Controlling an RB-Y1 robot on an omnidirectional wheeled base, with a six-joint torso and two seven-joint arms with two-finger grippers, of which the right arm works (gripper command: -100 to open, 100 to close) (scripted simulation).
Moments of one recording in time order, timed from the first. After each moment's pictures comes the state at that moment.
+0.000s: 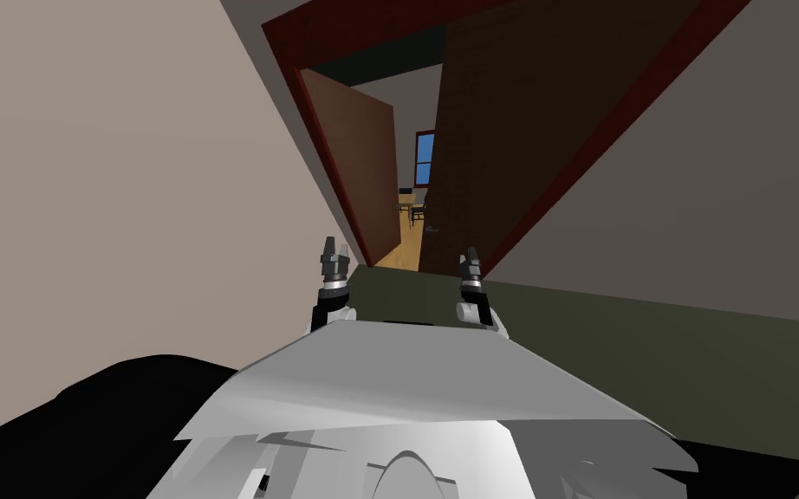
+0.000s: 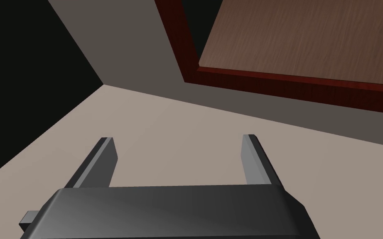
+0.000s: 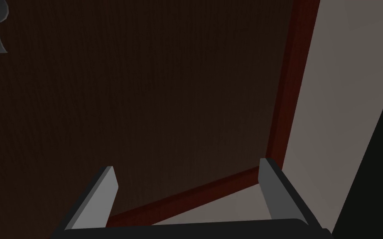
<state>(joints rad) 0.22 -0.10 -0.02 -1.63 -0.11 -0.58 0.08</state>
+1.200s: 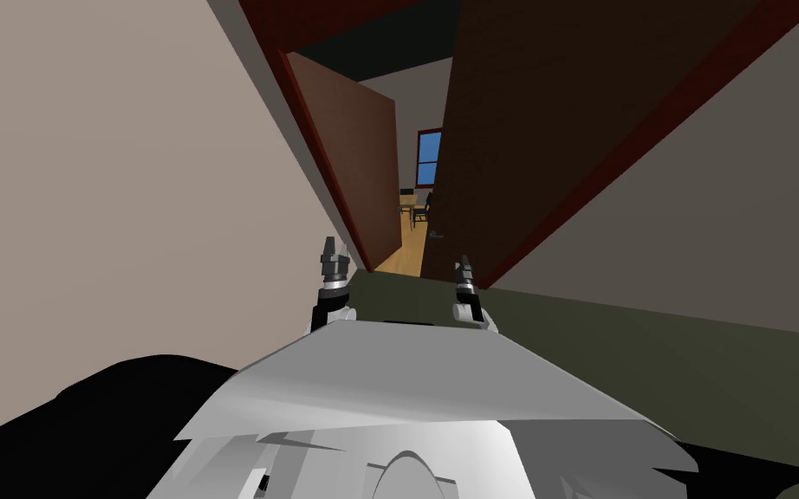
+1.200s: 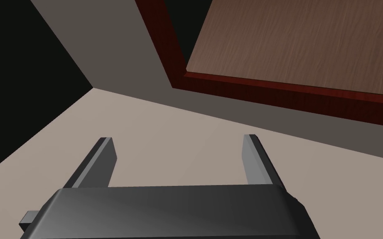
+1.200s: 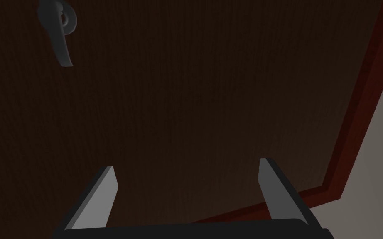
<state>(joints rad) 0.10 -0.10 -0.04 -1.31 -0.12 -0.65 0.07</state>
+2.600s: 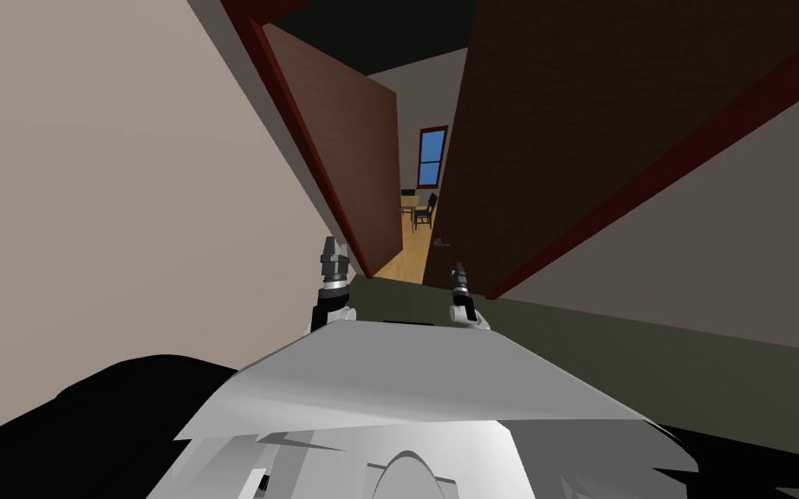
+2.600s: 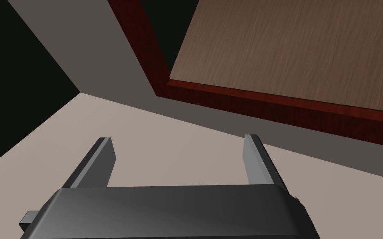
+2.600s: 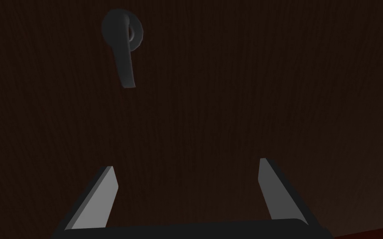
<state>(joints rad) -0.04 -0.10 -0.07 -0.95 -0.14 -0.73 0.05</state>
